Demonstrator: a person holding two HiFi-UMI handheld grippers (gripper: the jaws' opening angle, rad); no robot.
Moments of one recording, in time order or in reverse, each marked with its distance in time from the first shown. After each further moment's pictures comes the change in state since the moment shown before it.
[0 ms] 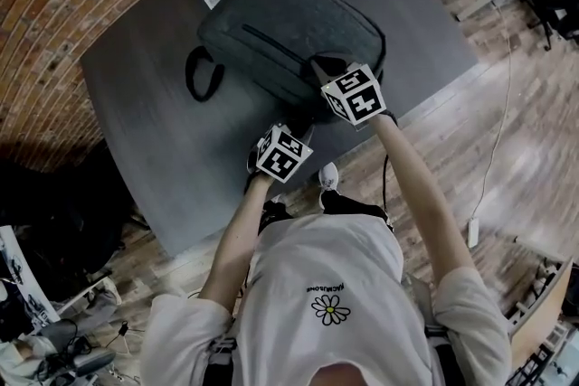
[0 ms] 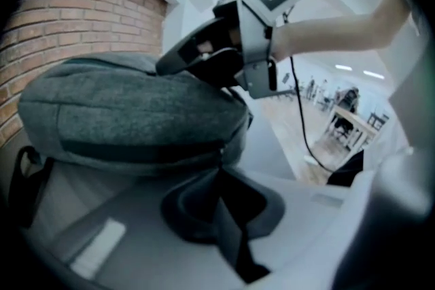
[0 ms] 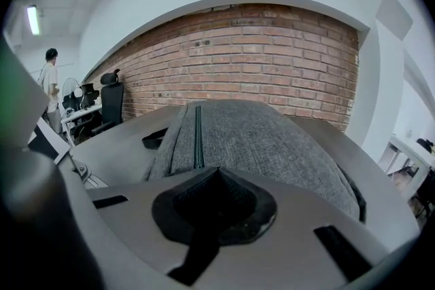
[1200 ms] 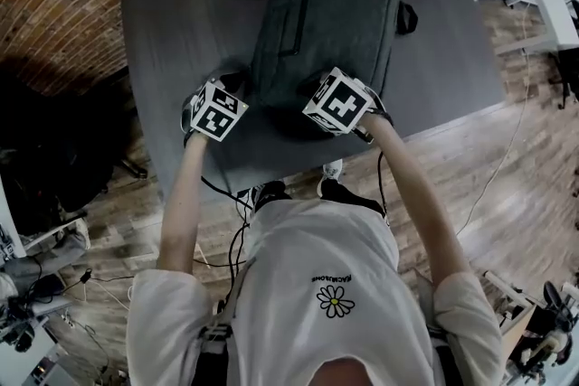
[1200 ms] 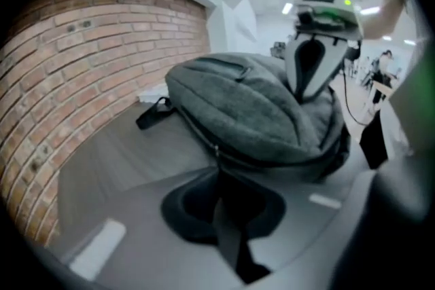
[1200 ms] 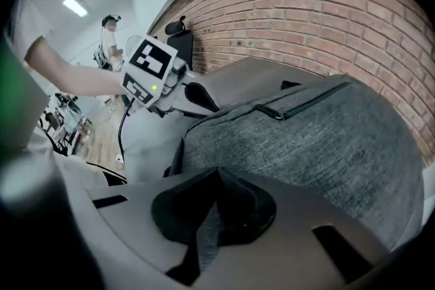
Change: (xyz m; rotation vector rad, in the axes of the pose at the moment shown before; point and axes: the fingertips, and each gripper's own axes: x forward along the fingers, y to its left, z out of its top) left arm -0.178 0.181 -0.119 -0.003 0.095 0.372; right arm 0.029 0.215 -0.013 -0.350 0.458 0.494
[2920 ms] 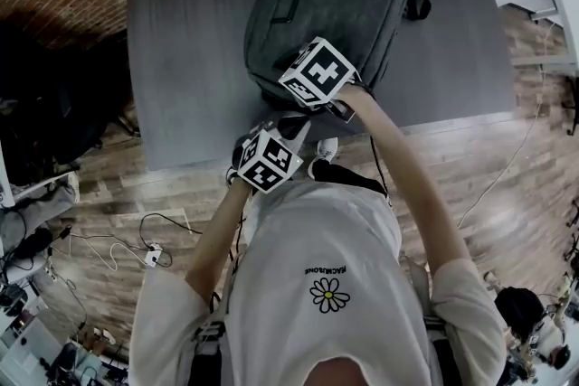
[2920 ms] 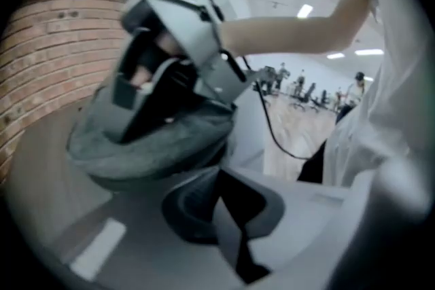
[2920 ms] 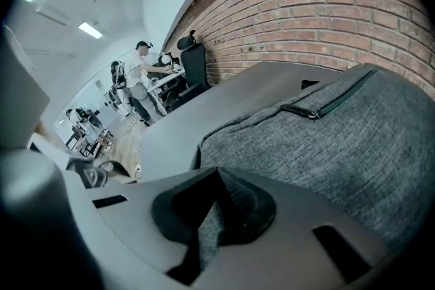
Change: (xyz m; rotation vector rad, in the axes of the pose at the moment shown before) left arm -0.012 -0.232 0.058 -0.183 -0.110 -0.193; right arm 0.012 0.022 0.015 0.025 -0.097 0.183
